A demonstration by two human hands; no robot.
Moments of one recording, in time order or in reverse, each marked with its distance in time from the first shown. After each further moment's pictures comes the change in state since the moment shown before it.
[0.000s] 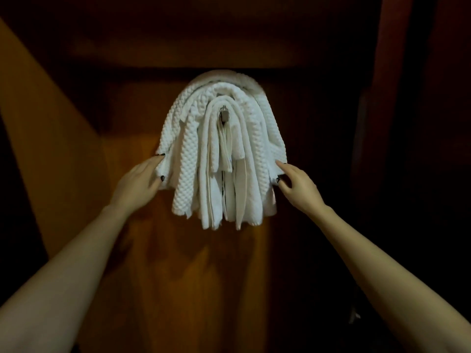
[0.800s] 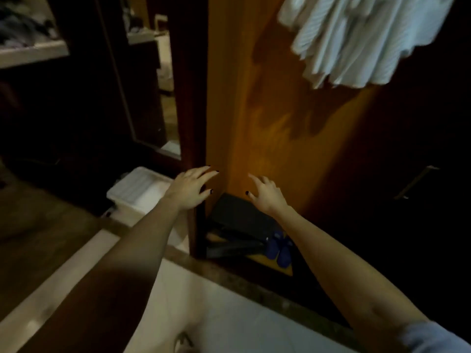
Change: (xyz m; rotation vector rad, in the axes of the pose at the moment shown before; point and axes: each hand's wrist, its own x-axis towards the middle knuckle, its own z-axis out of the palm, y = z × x) left_hand -0.498 0.104 -0.063 0.080 -0.659 -0.387; right_hand -0.393 -0.152 0.120 -0.050 -0.969 -0.209
